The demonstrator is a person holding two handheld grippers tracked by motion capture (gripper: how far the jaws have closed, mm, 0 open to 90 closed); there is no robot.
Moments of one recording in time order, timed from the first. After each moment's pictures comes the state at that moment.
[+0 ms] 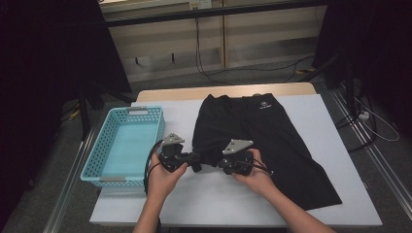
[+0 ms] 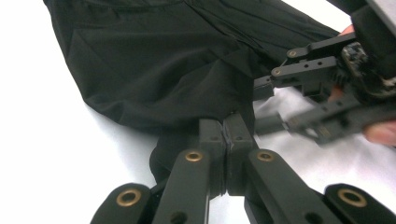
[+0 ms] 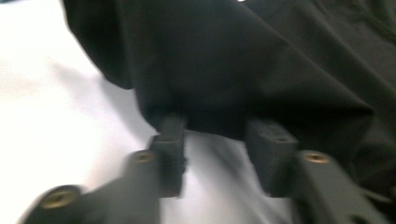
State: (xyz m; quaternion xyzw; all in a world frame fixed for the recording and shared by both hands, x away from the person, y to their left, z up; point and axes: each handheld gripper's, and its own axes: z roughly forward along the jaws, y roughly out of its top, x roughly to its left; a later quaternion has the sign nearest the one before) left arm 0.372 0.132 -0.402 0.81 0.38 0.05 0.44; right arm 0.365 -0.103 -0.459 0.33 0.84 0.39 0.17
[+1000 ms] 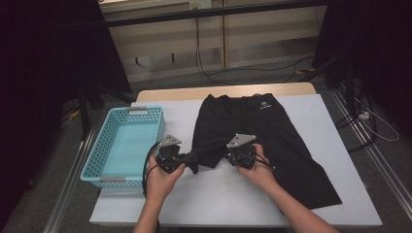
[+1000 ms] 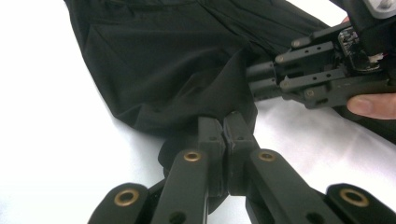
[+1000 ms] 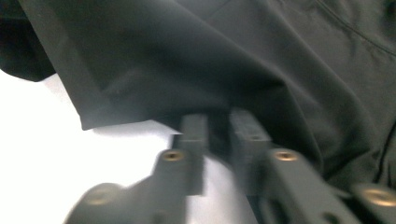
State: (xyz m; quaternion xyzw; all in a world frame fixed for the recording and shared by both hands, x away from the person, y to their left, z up) left arm 0.371 0.140 -0.408 0.80 0.39 0.06 0.44; right arm 0.383 -0.115 -0.463 0.35 0.84 0.37 0.19
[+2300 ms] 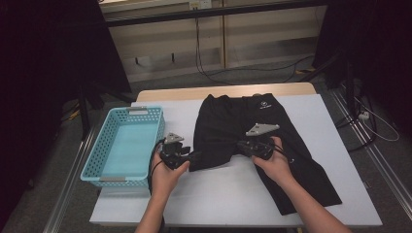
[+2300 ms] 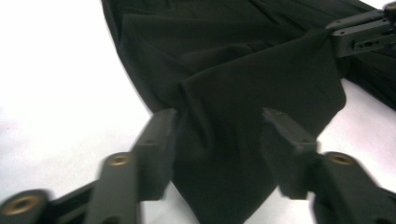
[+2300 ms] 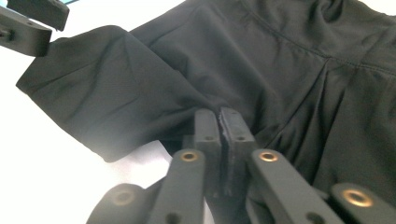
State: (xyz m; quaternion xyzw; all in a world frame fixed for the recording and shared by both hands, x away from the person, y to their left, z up) left arm 0.390 0.134 -0.429 0.80 0.42 0.10 0.41; right arm 0.389 -0.165 -0.441 0.39 0.81 0.41 0.17
